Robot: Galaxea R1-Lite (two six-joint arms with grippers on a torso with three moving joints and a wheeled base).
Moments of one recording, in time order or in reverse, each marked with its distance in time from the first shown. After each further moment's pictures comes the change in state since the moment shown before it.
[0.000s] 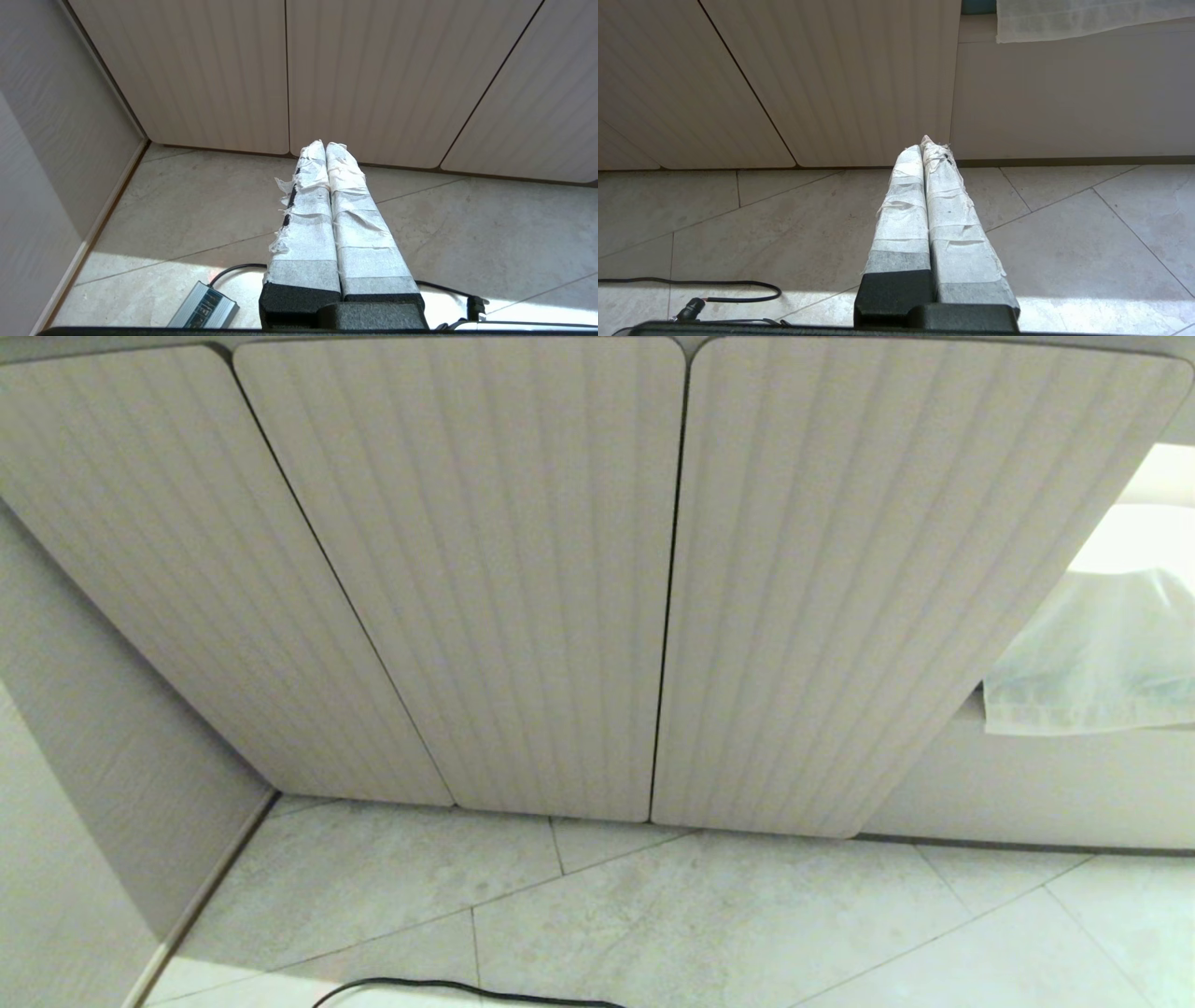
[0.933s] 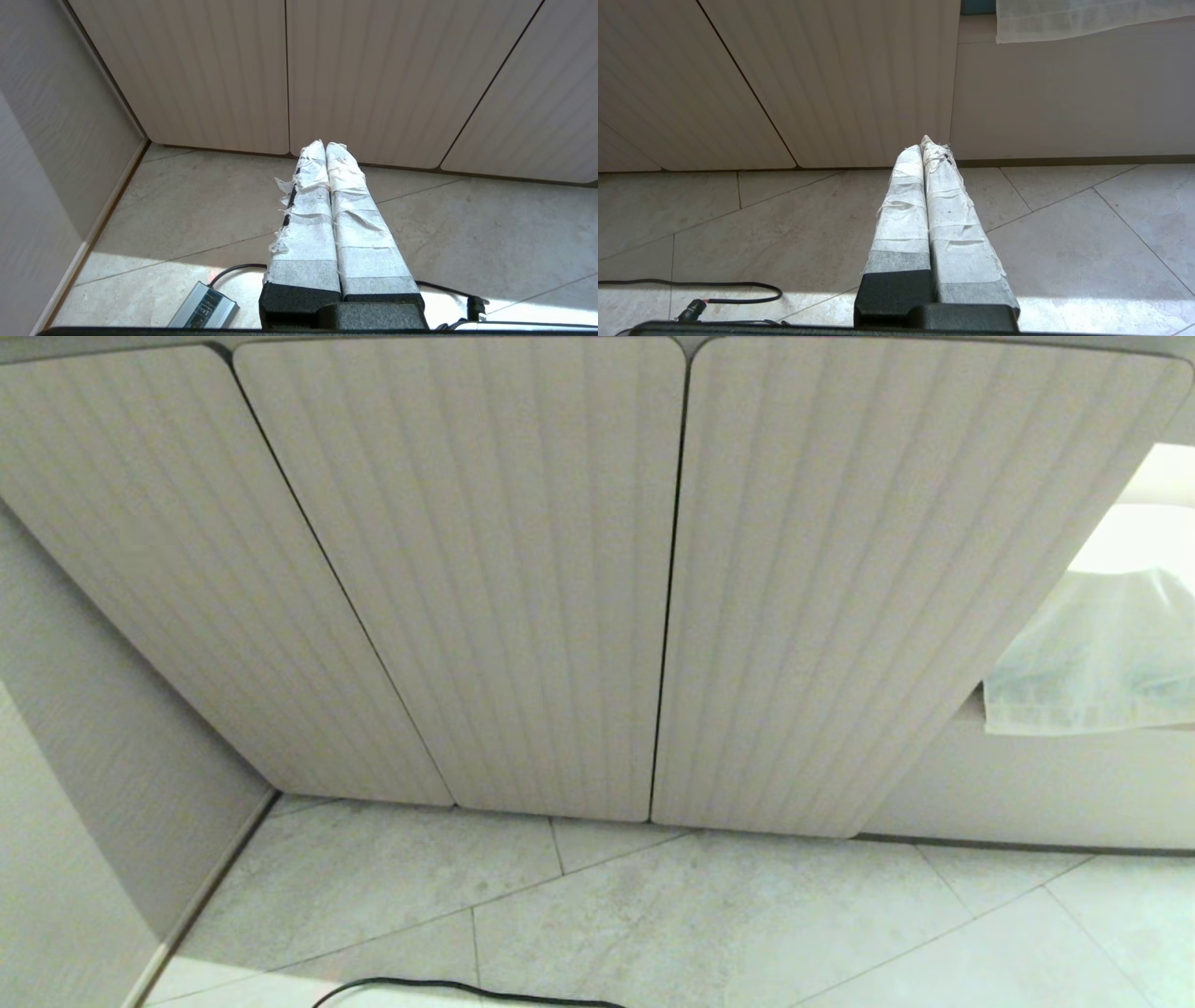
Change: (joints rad) left arm 0.000 0.000 0.000 0.000 -0.001 0.000; right arm 0.000 0.000 -0.001 -0.001 -0.001 0.005
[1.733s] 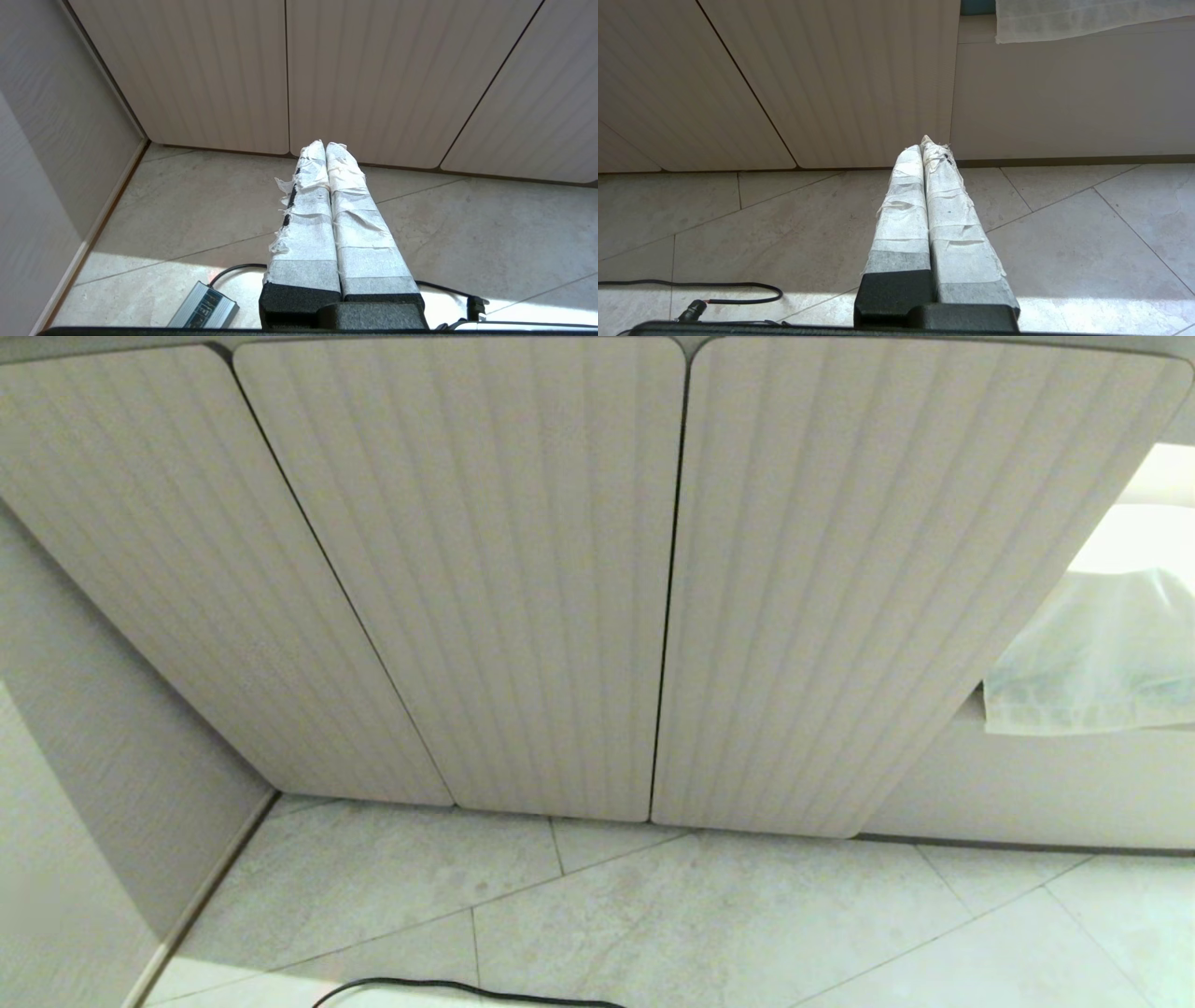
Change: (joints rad) left arm 0.000 0.000 0.000 0.000 0.000 0.000; right arm 0.000 0.000 0.001 0.000 -0.001 0.002
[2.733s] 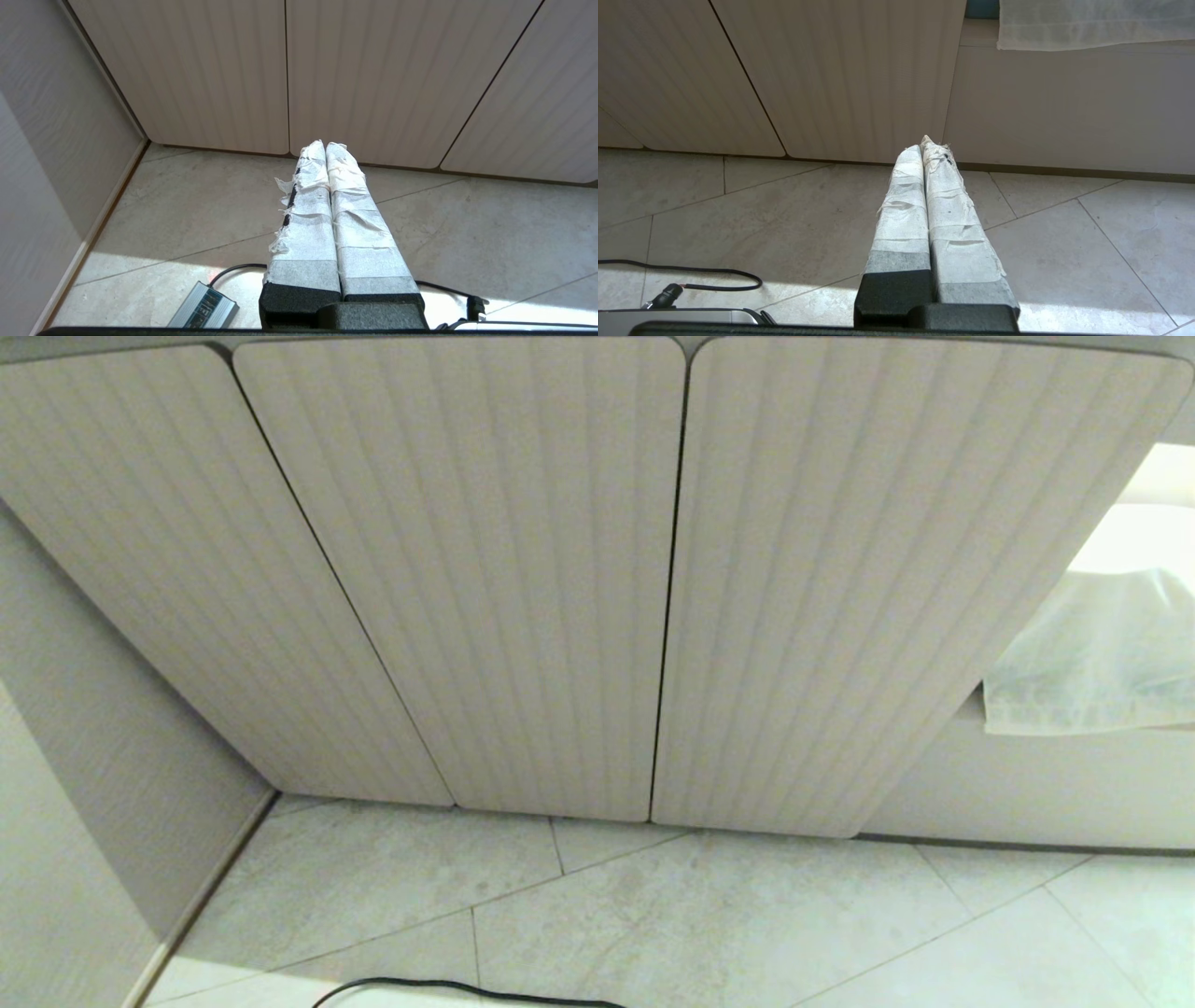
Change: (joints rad) left arm 0.000 0.000 0.000 0.000 0.000 0.000; right arm 0.000 0.000 0.000 0.006 0.017 -0.085
